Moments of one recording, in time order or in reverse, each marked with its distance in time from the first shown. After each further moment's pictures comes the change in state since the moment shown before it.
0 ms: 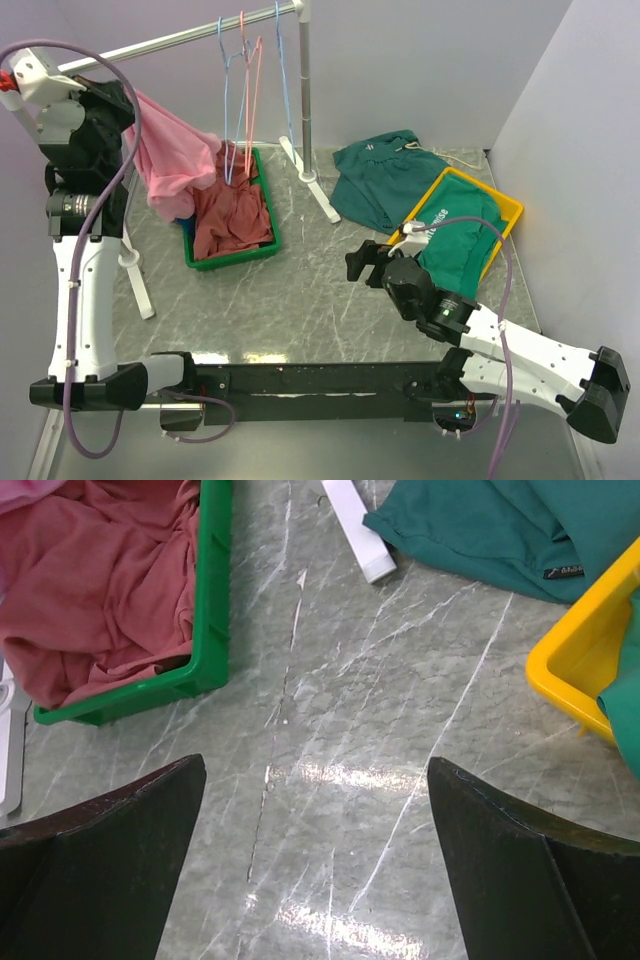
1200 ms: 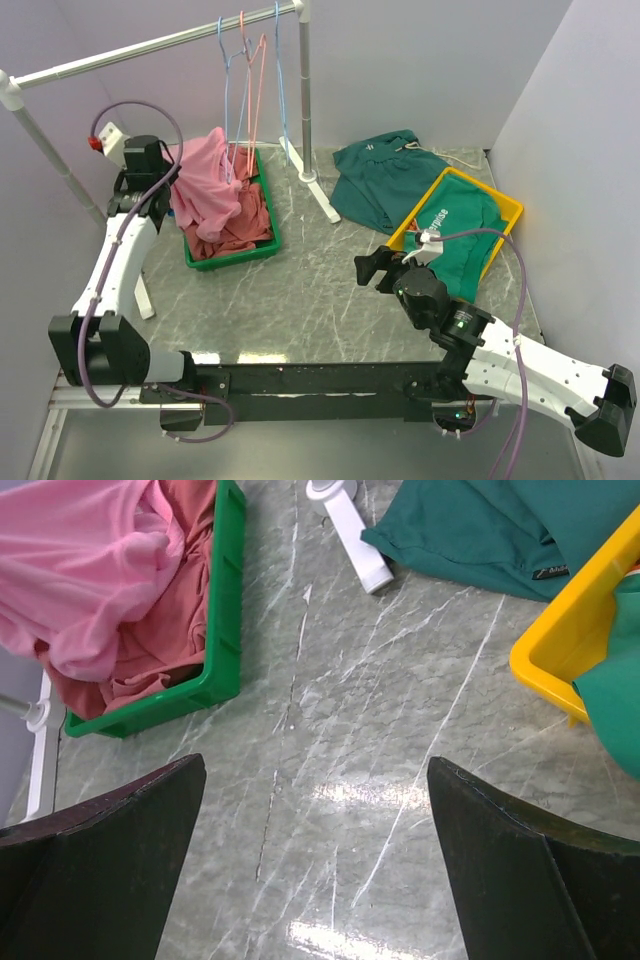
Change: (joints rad) left arm 0.000 0.135 -0.442 -0.023 -0.125 -0.224; right arm 0.000 -0.148 -0.081 0.002 0.014 0.027
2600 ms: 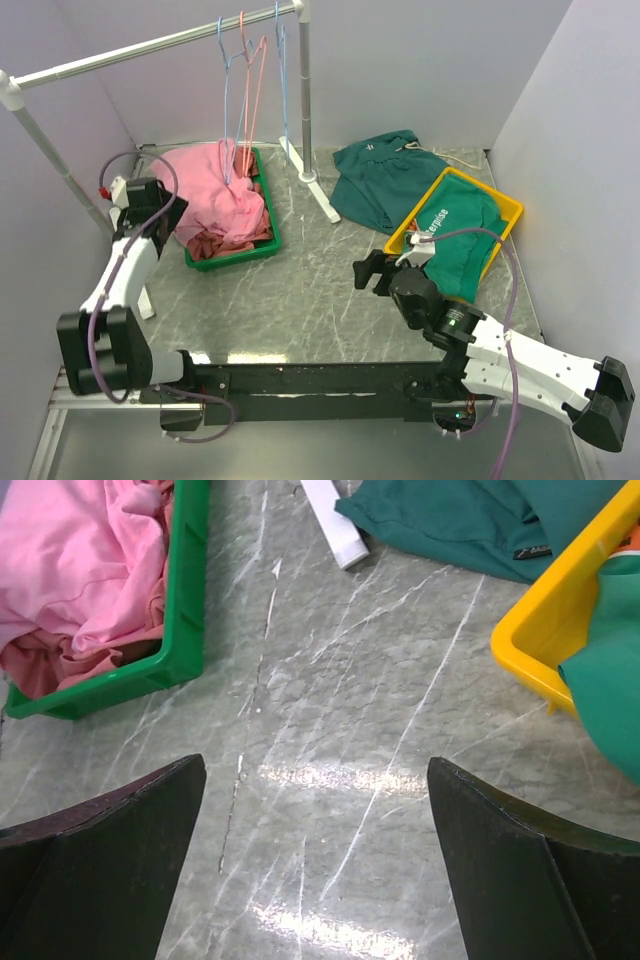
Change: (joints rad) left arm 0.120 -0.076 -0.360 0.099 0.223 -0.134; right arm 0.000 0.057 -0.026 0.008 0.008 -0.030
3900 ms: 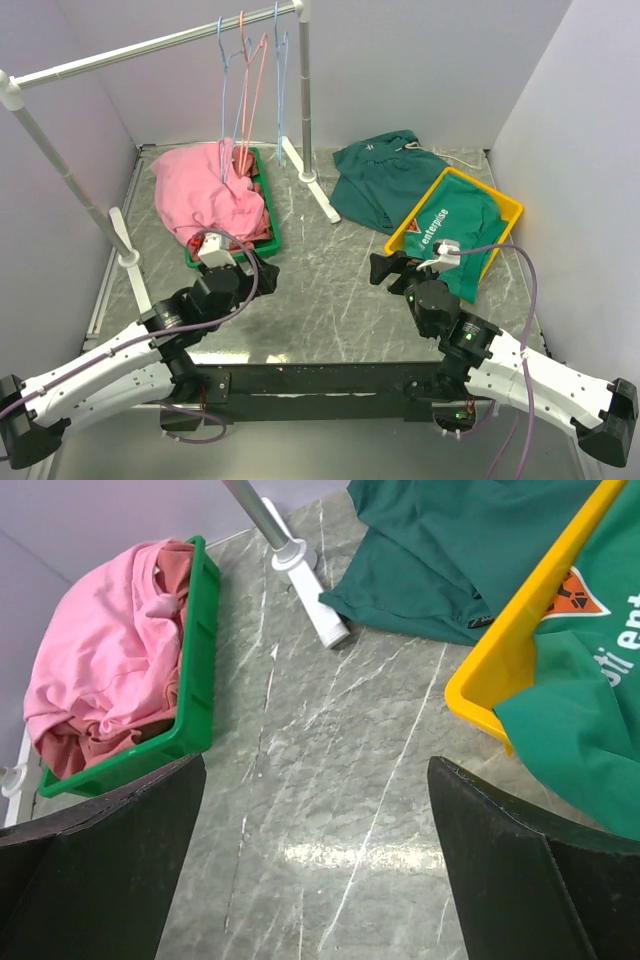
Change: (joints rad) left arm -1.043 -0.576 -0.335 -0.116 -0.370 0.029; right arm 0.000 -0.180 -0.090 0.085 0.132 -0.034
